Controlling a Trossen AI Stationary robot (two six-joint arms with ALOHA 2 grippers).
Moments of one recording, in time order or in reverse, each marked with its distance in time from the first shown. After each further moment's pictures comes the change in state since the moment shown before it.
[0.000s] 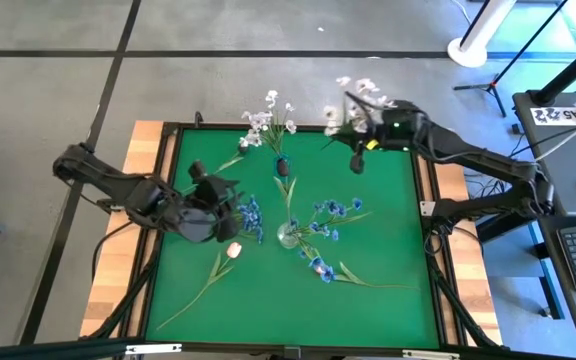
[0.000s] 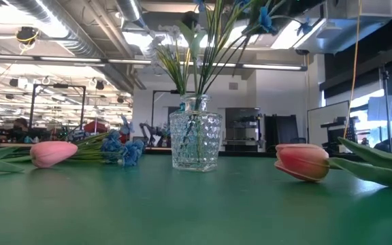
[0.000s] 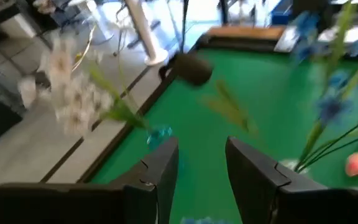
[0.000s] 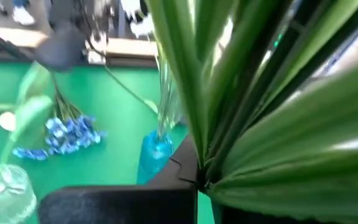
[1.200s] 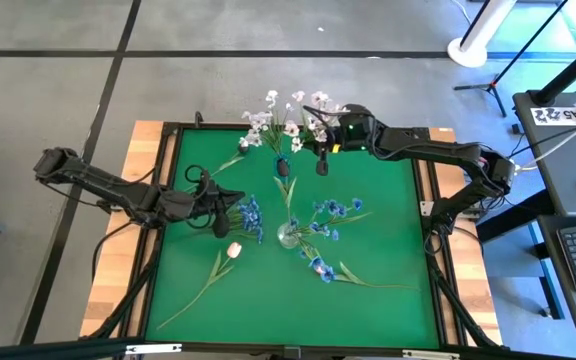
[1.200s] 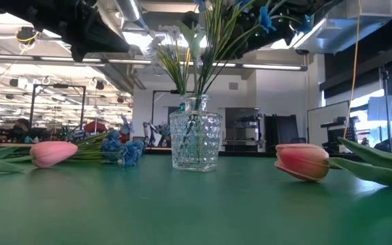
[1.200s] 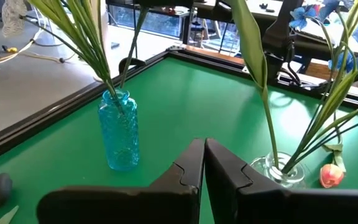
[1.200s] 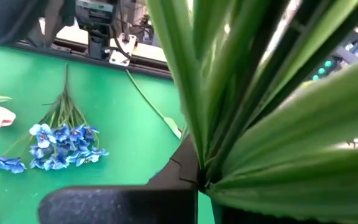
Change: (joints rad) left arm 0.184 -0.372 -0.857 0.997 0.283 0.162; right arm 0.001 0.365 0.000 0.413 -0.177 -0.108
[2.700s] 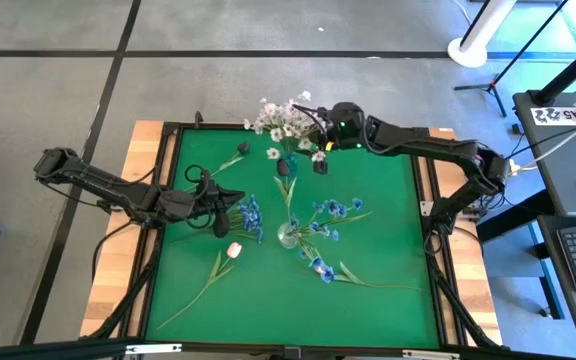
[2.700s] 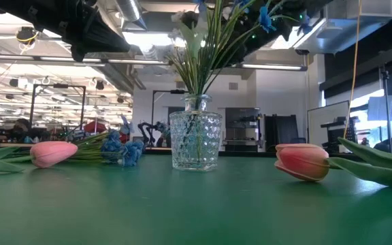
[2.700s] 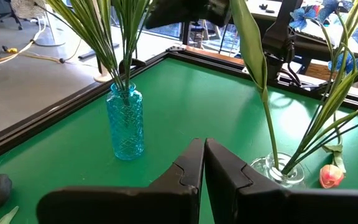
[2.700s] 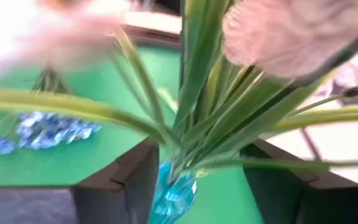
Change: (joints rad) left arm 0.000 0.001 0.000 0.004 -0.001 0.002; right arm 0.001 0.042 0.096 -0.206 0.083 0.008
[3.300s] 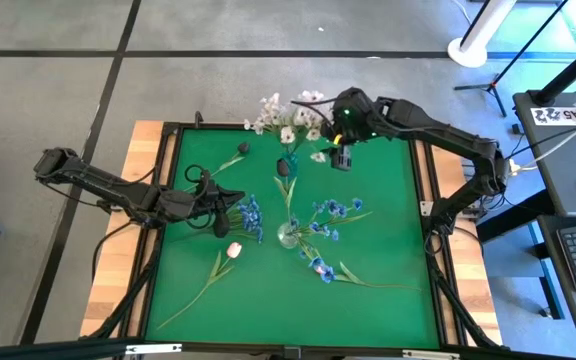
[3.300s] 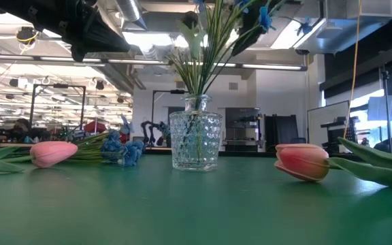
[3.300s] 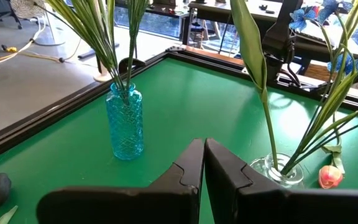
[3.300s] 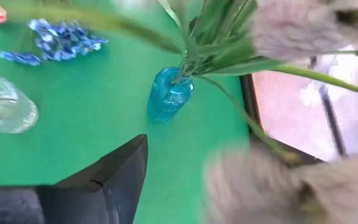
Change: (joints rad) left arm -0.001 0.000 0.000 0.000 0.000 -0.006; right arm 0.048 -0.001 0.437 -0.834 0.194 0.014
